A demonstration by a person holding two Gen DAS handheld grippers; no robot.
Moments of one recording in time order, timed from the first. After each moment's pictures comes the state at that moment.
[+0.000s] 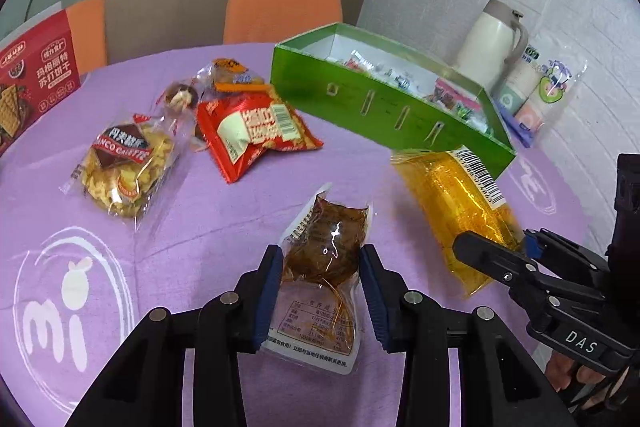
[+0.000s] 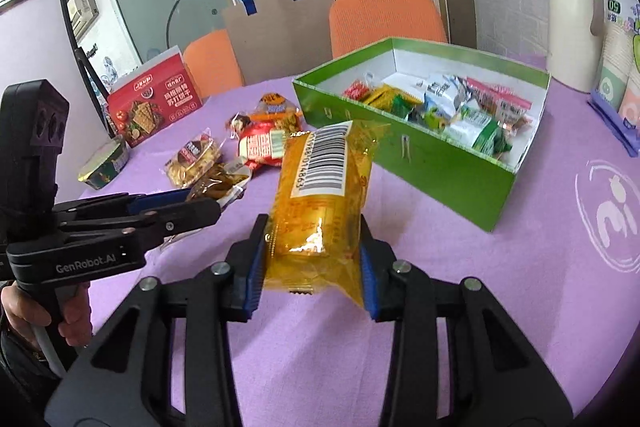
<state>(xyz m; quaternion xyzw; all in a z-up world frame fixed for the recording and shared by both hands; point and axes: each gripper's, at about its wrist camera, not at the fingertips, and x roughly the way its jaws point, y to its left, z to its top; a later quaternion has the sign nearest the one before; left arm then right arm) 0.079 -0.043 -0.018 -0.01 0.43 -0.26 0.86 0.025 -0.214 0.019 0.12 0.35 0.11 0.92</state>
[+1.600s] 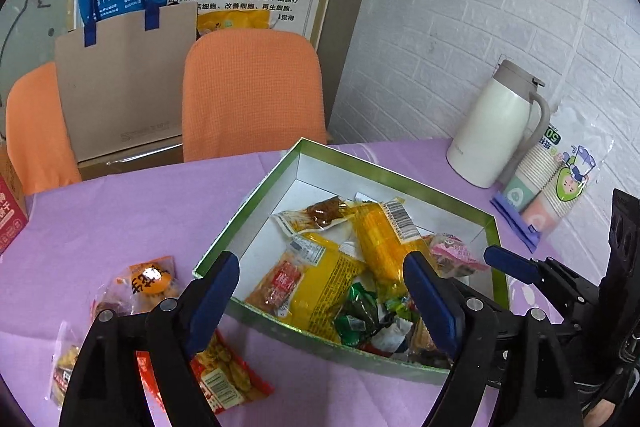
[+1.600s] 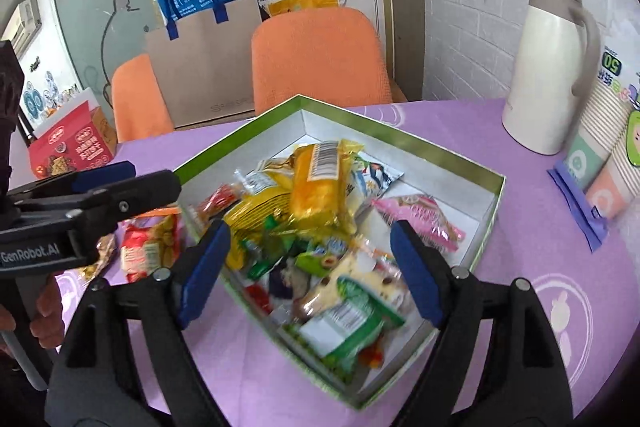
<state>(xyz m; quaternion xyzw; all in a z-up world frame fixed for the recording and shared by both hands) 0.226 -0.148 0.055 0.00 0.38 -0.27 0.89 0.133 -0.298 0.043 0.09 0.36 0.02 0.93</state>
